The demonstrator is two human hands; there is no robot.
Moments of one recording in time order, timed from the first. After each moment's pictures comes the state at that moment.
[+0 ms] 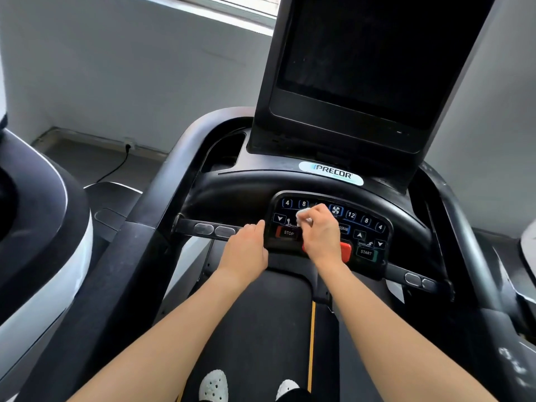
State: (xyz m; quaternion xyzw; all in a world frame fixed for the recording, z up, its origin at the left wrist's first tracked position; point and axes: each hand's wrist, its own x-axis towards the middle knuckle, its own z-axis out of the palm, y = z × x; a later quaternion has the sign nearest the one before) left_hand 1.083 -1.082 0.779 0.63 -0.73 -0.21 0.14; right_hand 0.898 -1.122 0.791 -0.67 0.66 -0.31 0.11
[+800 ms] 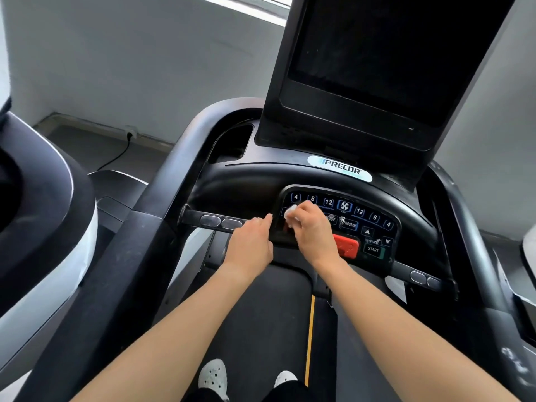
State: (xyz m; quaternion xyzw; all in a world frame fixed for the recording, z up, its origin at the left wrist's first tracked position) left_hand 1.087 -1.083 0.773 0.64 -0.74 -0.18 0.12; right_hand 0.926 -1.113 0.796 -0.78 0.57 -0.26 0.09
